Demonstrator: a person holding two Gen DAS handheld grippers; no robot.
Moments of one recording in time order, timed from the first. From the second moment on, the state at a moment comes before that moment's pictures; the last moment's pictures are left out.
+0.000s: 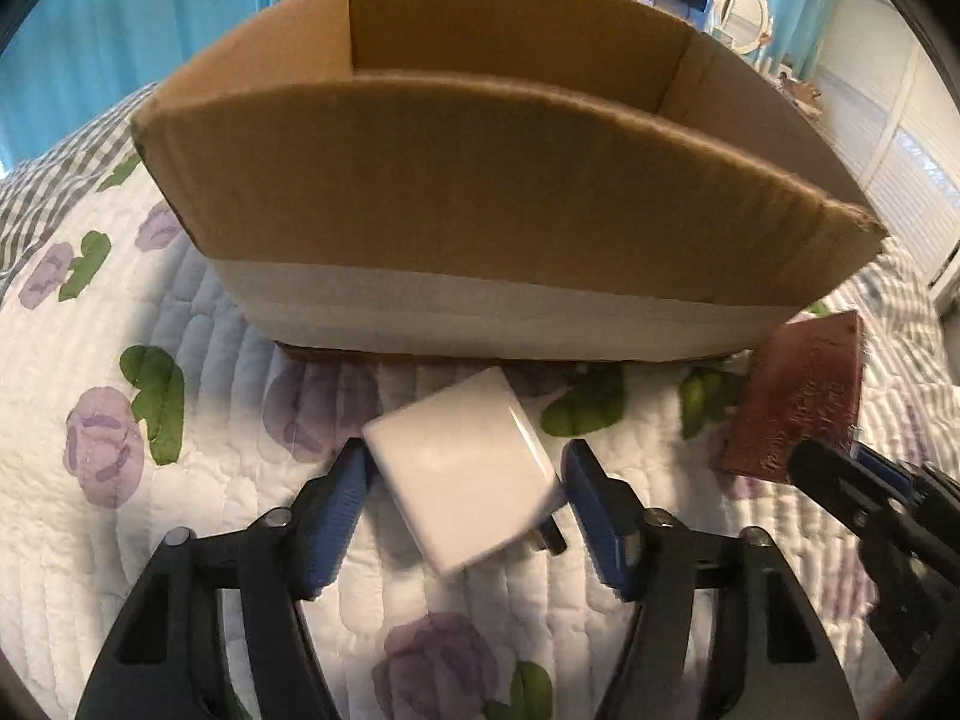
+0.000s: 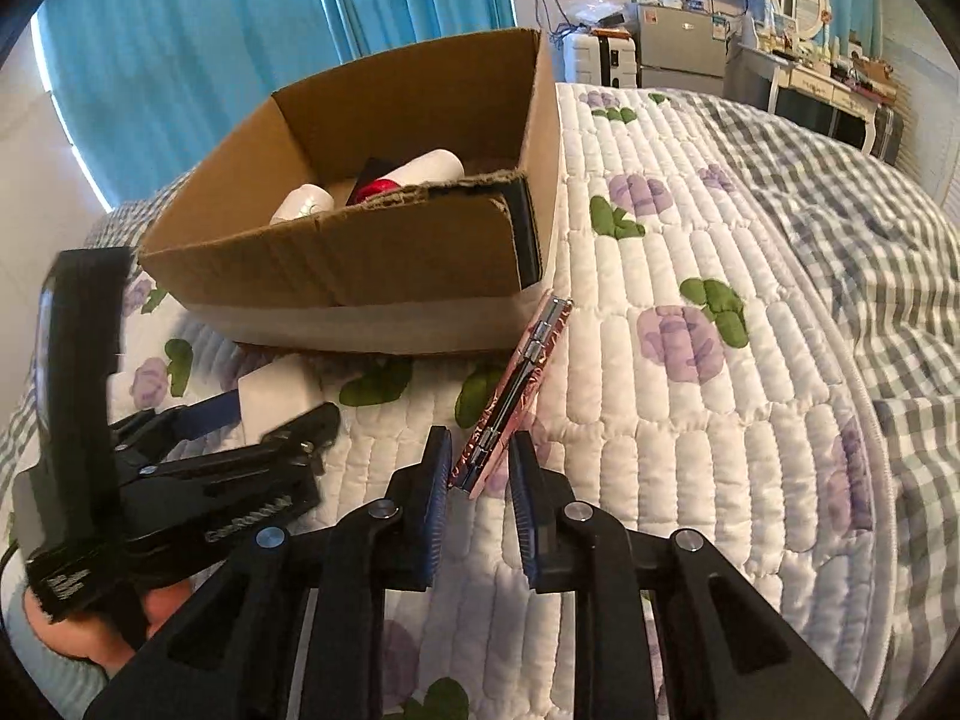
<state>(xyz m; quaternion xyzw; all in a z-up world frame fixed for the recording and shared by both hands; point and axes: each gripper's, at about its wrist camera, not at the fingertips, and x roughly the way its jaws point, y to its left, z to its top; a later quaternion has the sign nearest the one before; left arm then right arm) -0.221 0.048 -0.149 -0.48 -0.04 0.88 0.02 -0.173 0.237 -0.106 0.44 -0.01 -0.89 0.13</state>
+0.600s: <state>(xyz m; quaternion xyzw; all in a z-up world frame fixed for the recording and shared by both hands) -0.160 0.028 -0.099 -0.44 -0.02 0.90 0.04 -0.145 0.203 -0.068 0.41 0.05 -0.90 0.14</state>
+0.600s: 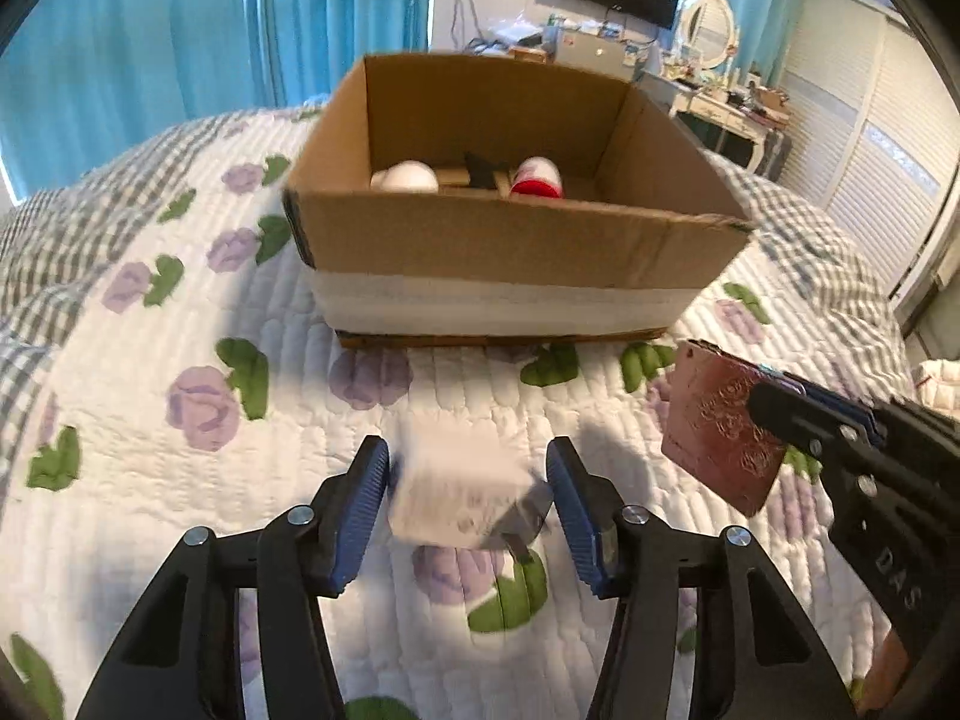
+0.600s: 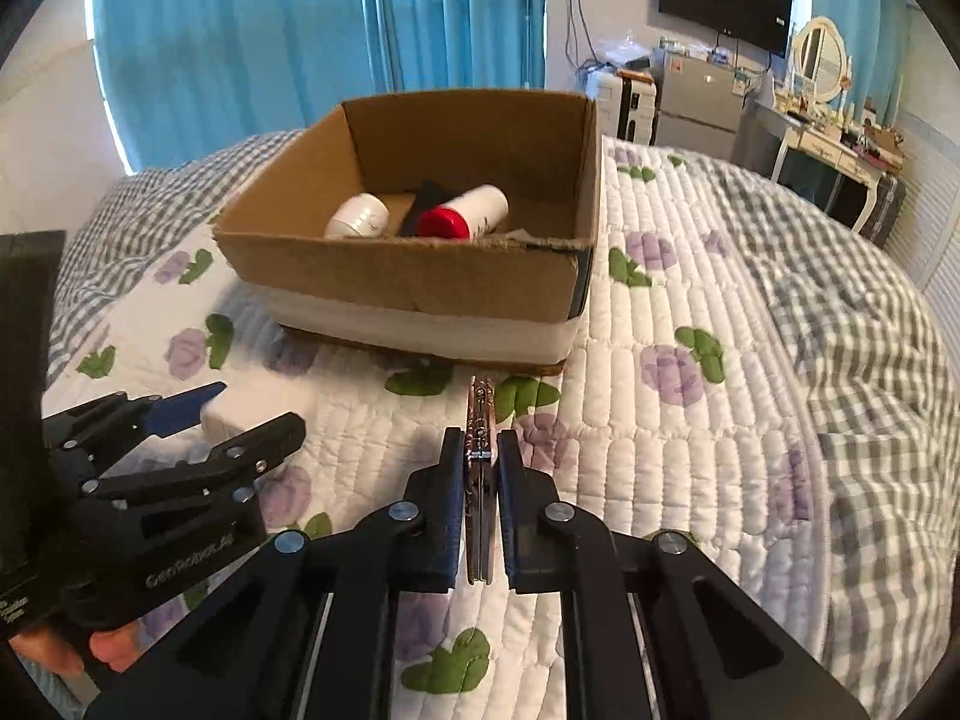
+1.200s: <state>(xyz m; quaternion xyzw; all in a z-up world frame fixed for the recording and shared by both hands) -0.152 0.021 0.020 -0.35 -0.02 0.93 0.08 -0.135 0.193 0.042 0.32 0.06 -0.93 0.16</state>
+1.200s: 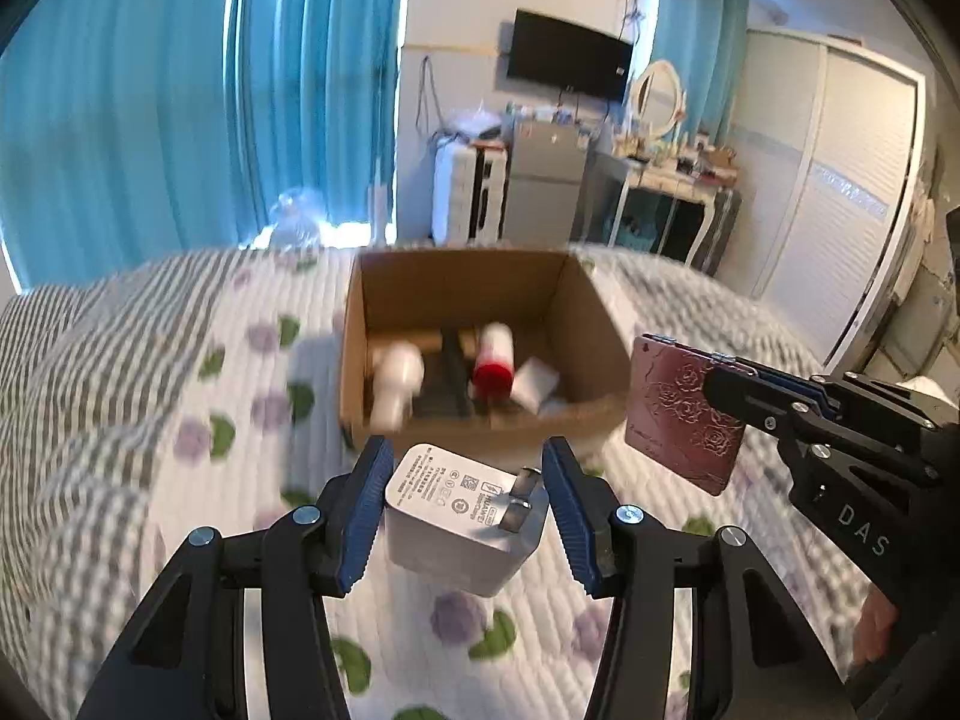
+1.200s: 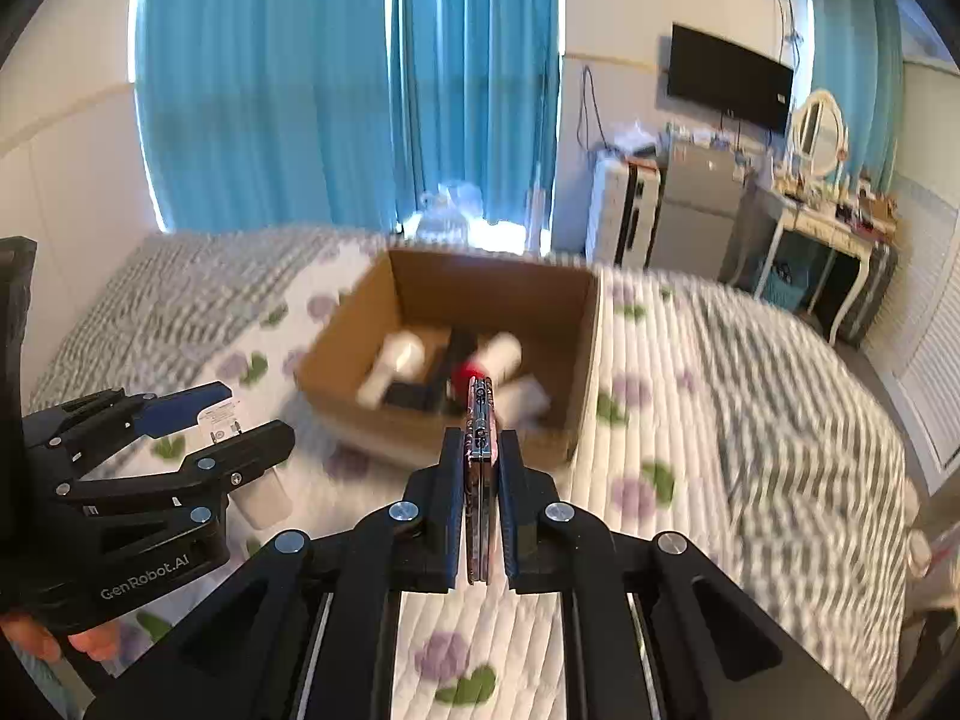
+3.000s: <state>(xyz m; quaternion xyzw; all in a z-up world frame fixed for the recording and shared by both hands) -0.294 0.014 -0.005 -0.27 0.03 0.96 0.03 -0.335 0.192 -0.016 0.34 0.03 -0.93 0.14</state>
